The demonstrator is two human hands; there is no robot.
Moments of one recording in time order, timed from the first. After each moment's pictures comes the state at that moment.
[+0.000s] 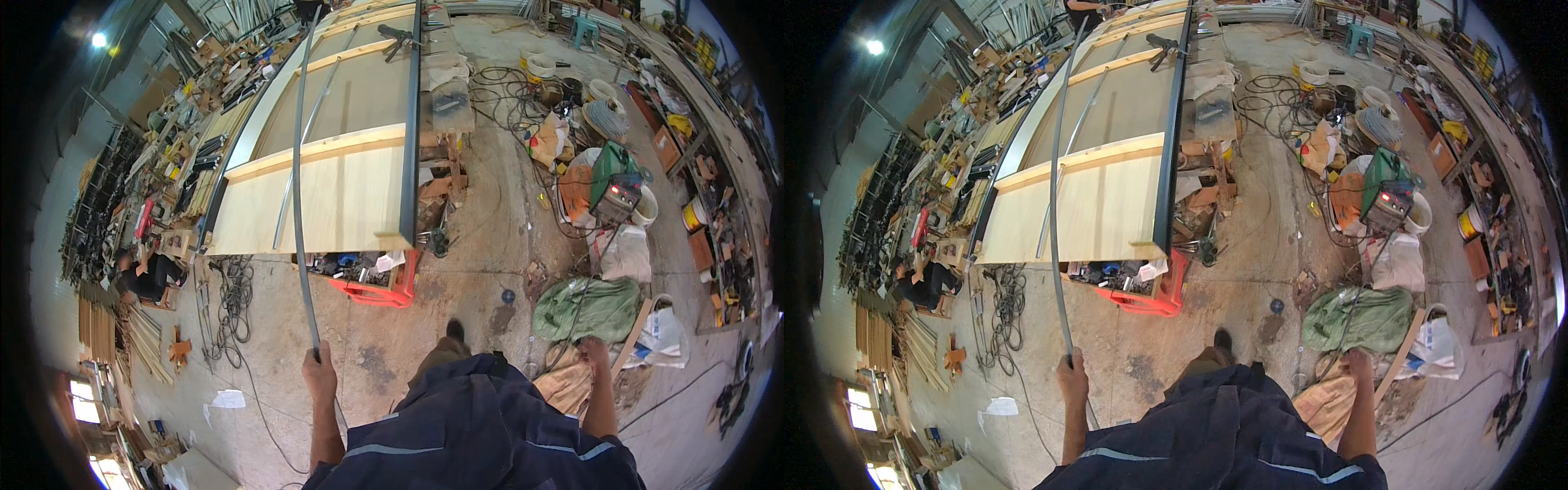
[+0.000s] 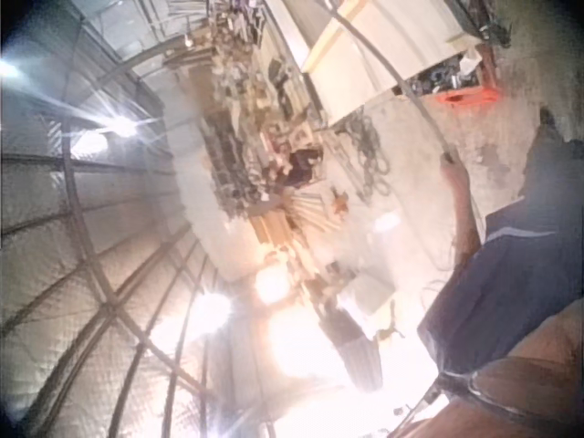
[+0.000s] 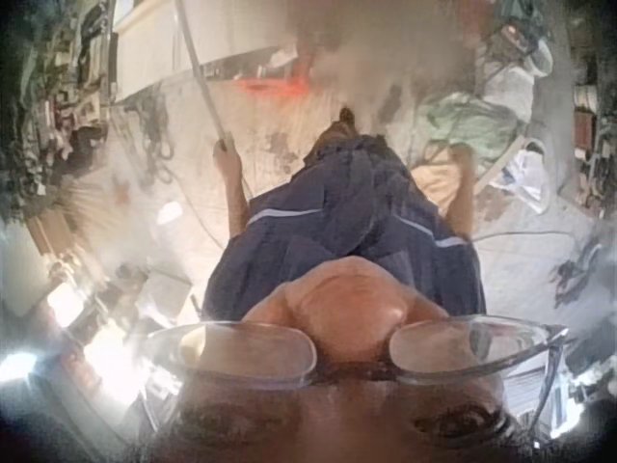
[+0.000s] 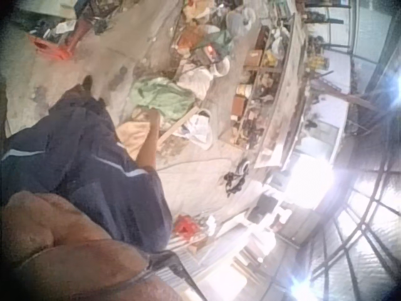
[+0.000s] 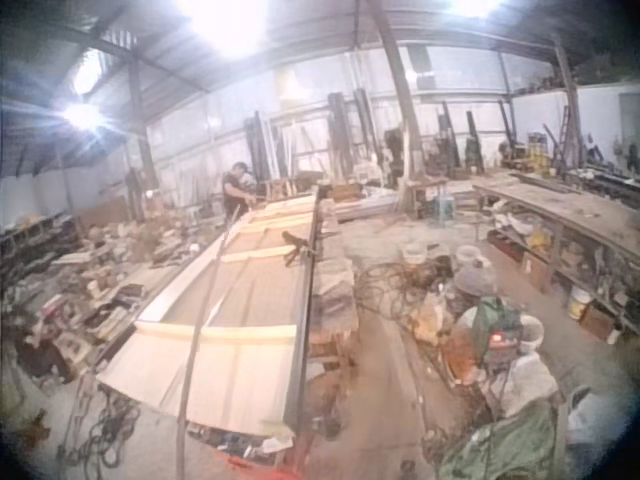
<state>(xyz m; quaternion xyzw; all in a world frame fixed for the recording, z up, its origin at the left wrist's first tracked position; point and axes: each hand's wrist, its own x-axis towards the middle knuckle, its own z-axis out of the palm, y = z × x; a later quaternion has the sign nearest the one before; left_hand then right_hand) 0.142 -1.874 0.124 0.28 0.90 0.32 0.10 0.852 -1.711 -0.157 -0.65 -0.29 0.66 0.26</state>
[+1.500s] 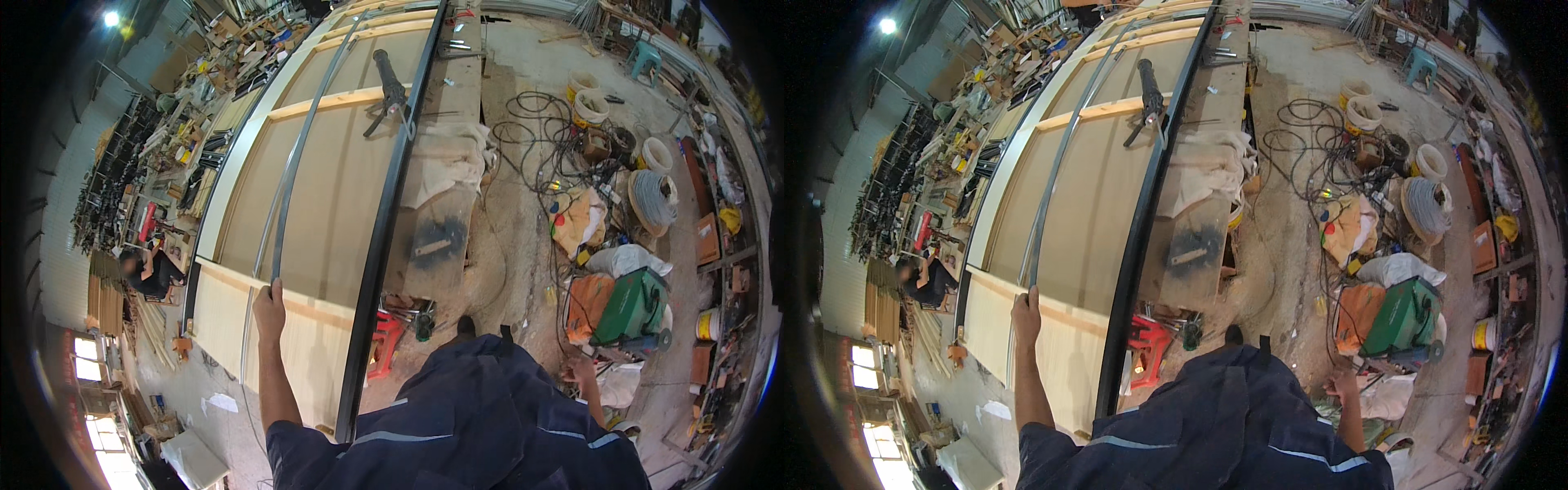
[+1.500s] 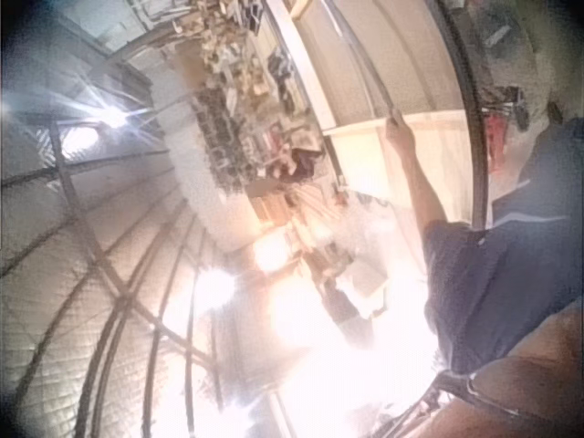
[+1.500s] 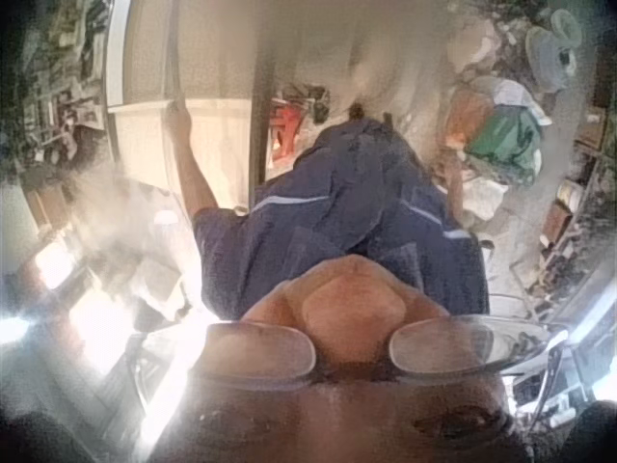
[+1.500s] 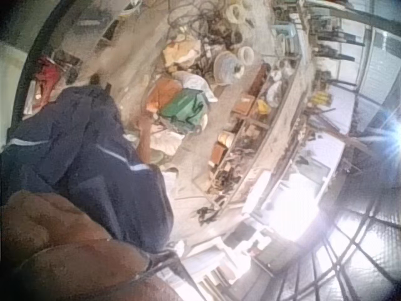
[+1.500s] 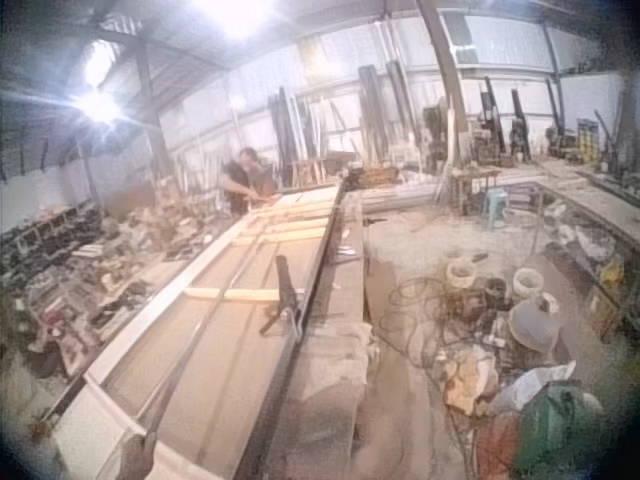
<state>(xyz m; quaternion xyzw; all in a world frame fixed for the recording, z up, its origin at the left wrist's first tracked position) -0.020 -1.213 0.178 0.35 0.90 0.24 -0.04 0.746 -1.079 -0.145 -0.70 -0.28 0.65 0.13</state>
